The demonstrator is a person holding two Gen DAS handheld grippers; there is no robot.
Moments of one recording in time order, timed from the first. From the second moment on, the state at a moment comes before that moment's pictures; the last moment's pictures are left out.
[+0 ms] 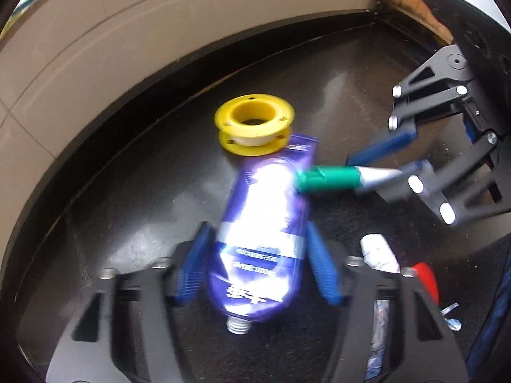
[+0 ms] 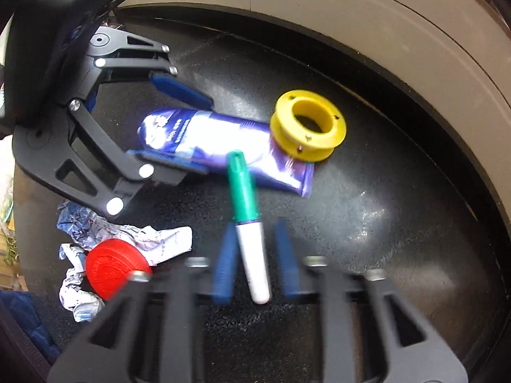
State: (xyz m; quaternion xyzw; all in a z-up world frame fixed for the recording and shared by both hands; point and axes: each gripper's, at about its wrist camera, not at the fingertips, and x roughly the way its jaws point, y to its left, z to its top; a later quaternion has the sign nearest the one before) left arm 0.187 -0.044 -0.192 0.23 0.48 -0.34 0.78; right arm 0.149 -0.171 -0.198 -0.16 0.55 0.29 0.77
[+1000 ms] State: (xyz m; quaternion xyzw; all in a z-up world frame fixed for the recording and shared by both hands) left arm 0.004 -0.043 -0.113 0.11 0.50 -0.16 0.84; right arm -0.011 -0.212 -0.084 -0.01 0.53 0.16 0.83
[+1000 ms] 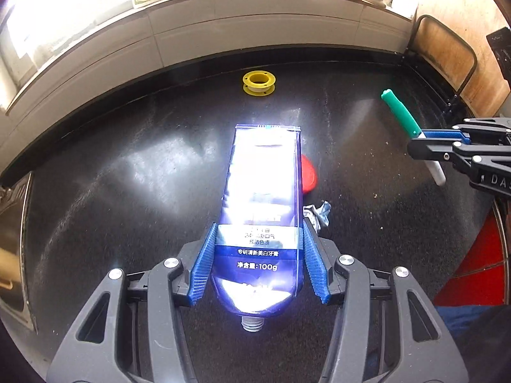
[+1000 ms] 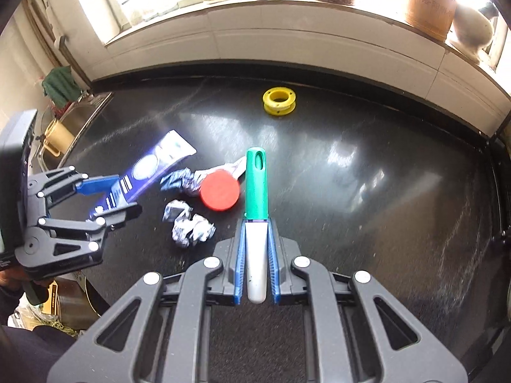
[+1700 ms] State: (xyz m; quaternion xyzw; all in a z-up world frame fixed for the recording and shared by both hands) left arm -0.071 0.094 -0.070 0.01 0.47 0.02 0.88; right arm -0.024 -0.064 -0.054 -0.10 0.49 0.31 0.81
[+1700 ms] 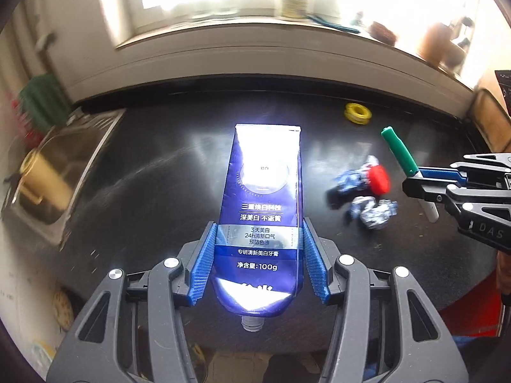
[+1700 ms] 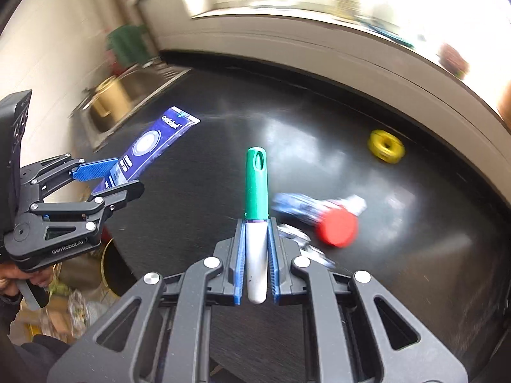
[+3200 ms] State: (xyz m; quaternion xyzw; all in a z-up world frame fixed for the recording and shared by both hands) left arm -0.315 0.342 -0.216 -0.24 0.52 0.31 0.75; right arm -0.240 0.317 -0.148 -0.29 0.54 0.57 0.55
